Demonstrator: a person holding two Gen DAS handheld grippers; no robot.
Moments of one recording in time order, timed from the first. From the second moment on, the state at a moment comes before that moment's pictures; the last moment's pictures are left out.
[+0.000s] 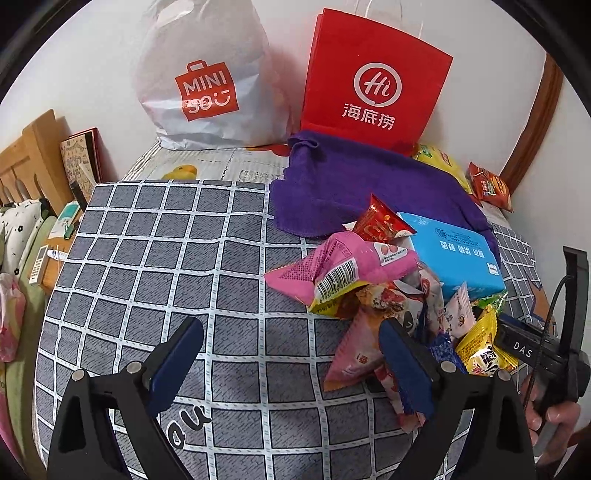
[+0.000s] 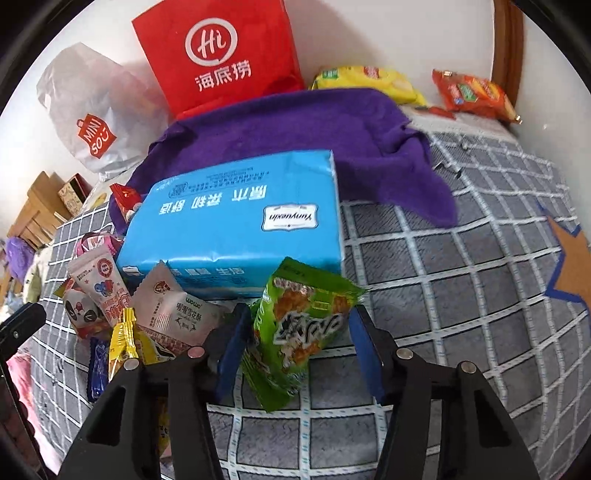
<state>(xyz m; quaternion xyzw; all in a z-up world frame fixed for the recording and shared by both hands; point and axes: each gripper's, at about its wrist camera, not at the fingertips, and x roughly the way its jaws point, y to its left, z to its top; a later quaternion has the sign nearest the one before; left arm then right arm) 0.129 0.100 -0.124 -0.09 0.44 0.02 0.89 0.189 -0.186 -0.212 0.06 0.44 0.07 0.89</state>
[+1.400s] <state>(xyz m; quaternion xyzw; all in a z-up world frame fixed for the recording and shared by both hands) 0.165 0.047 -0.149 -0.07 0.48 -0.05 0.88 0.159 -0.230 -0.227 0.03 0.42 0.06 0.91</state>
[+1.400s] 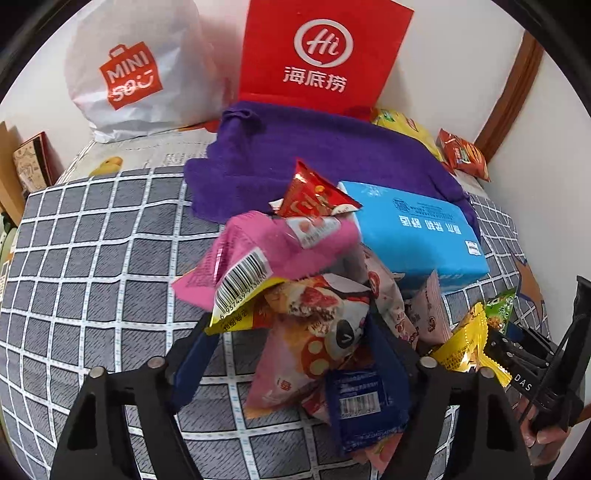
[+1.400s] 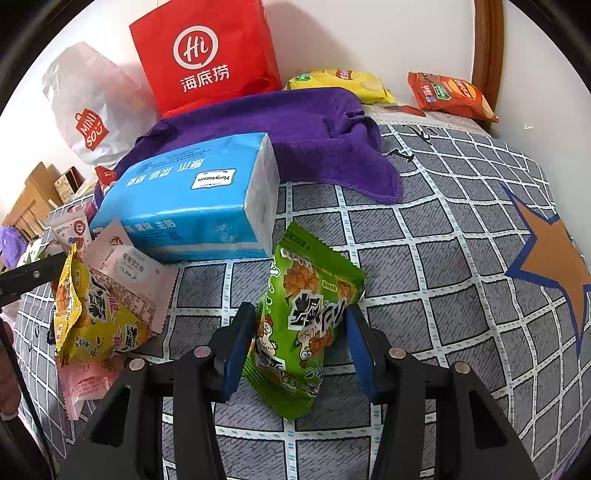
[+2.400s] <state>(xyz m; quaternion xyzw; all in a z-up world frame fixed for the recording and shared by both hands) 0.097 0.073 -0.074 -0.10 0.43 -0.05 0.90 0.106 -0.222 -0.157 0.03 0.37 0.07 0.92</state>
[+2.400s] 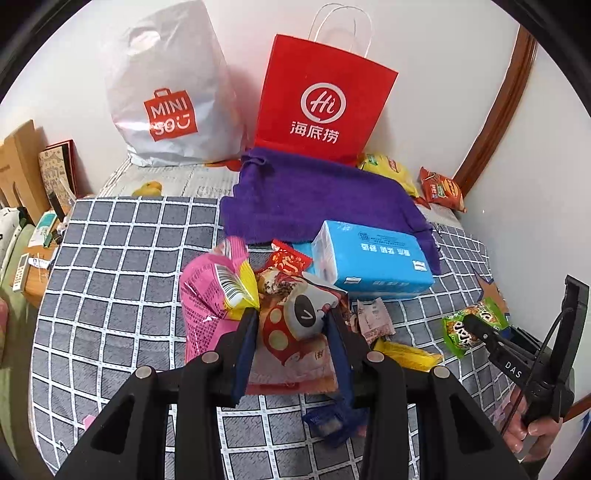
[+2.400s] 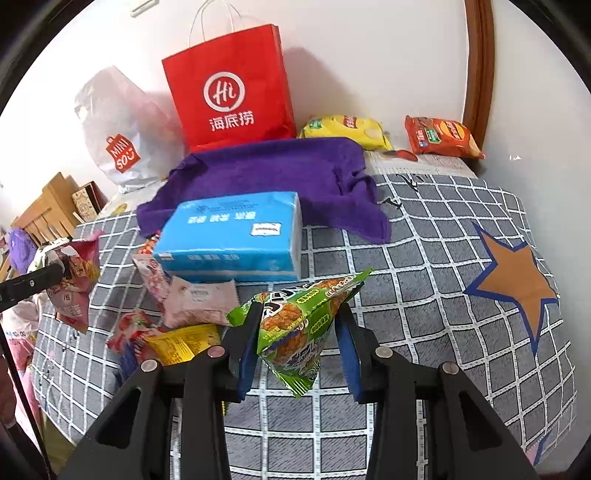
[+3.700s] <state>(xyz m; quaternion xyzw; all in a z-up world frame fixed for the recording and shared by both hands) 0.039 0.080 -0.123 -0.10 0.47 -0.04 0.87 0.093 -0.197 -0.164 0.01 0.37 0.07 0.93</state>
